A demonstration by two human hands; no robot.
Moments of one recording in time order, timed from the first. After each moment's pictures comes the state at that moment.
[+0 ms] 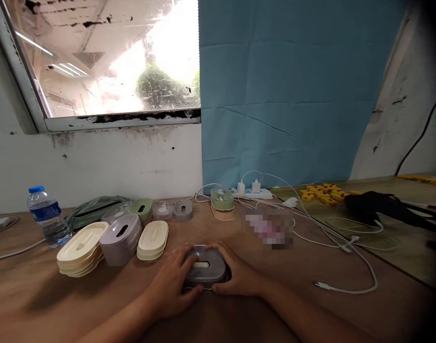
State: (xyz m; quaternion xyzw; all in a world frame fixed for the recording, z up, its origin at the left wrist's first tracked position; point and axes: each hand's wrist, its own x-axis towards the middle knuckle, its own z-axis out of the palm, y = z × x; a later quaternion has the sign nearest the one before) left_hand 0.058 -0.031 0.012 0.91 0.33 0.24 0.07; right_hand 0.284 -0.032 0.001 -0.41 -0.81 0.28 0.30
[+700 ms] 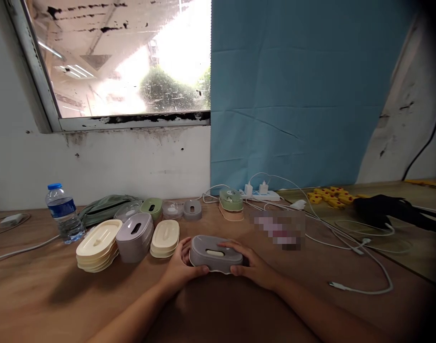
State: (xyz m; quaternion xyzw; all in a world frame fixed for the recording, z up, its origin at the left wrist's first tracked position) left_hand 0.052 -0.009 -0.012 0.50 0.30 0.49 0.65; right_hand 0.281 -0.029 0.008 -0.38 -0.79 0.33 0.36
